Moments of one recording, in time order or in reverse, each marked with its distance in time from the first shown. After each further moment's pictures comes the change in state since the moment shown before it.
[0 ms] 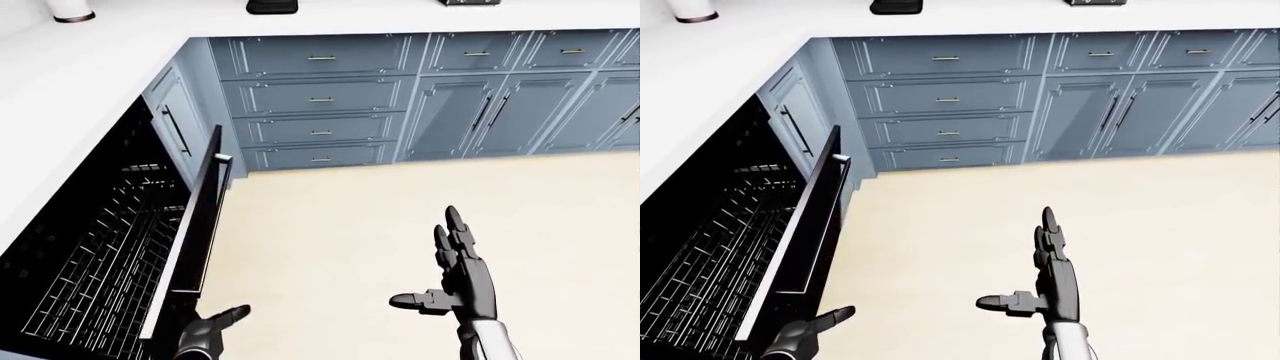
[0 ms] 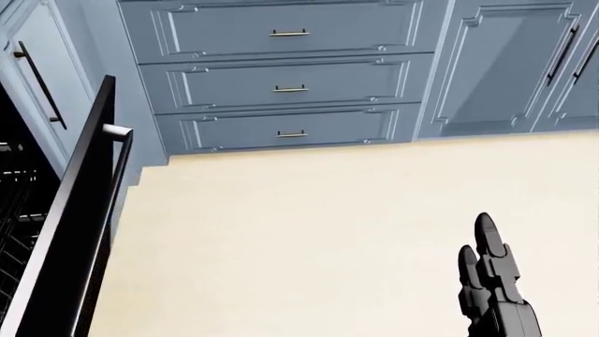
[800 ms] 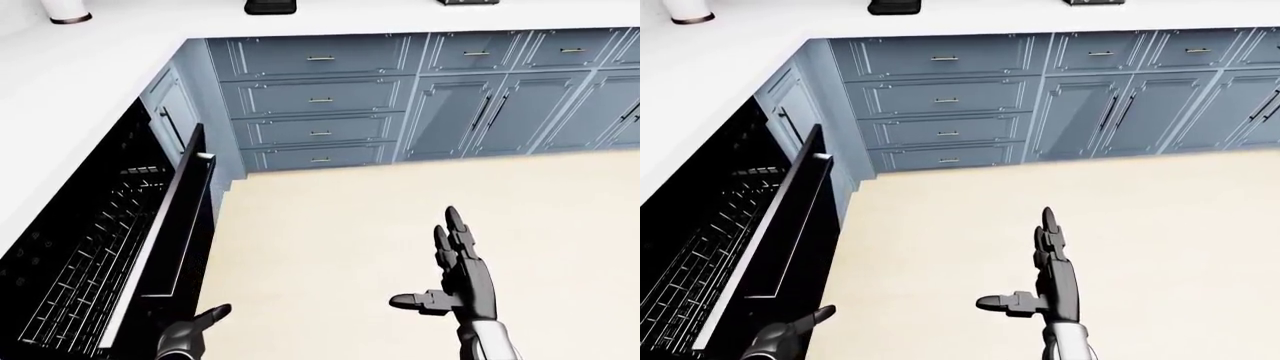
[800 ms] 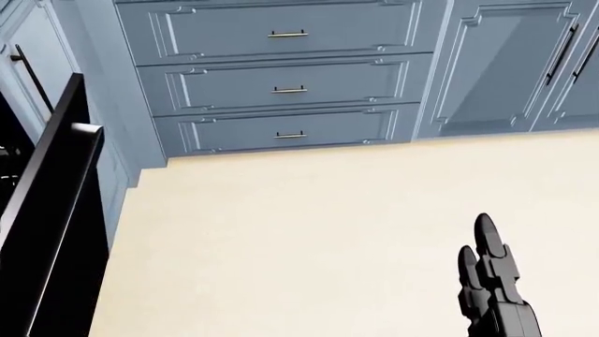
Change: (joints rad) left arm 0.010 0.076 0.022 -0.007 -0.037 0.006 0.011; right arm 0.001 0.001 -0.001 0.002 0.000 -0.001 0.002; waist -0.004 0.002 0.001
